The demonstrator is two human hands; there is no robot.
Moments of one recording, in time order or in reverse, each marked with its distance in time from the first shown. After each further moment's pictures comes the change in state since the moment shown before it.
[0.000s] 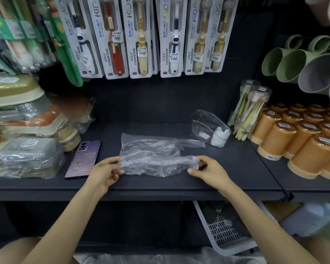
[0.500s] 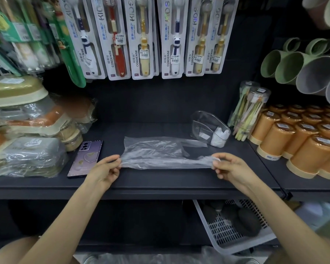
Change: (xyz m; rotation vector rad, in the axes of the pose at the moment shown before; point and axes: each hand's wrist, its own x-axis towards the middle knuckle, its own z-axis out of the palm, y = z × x) left_hand 0.000 0.003 -0.003 -0.261 -0.004 -0.028; right_hand -0.014 0.011 -0.048 0.701 -0.002 0.148
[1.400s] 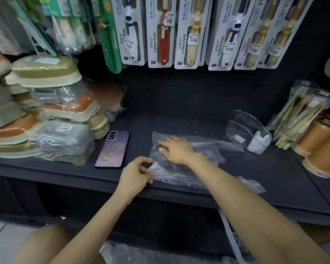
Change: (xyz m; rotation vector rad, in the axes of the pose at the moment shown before) left_hand -0.015 -0.019 -0.021 0.836 -0.082 0.359; right_hand 0.101 0.005 0.225 -1.561 -0.439 -0.397
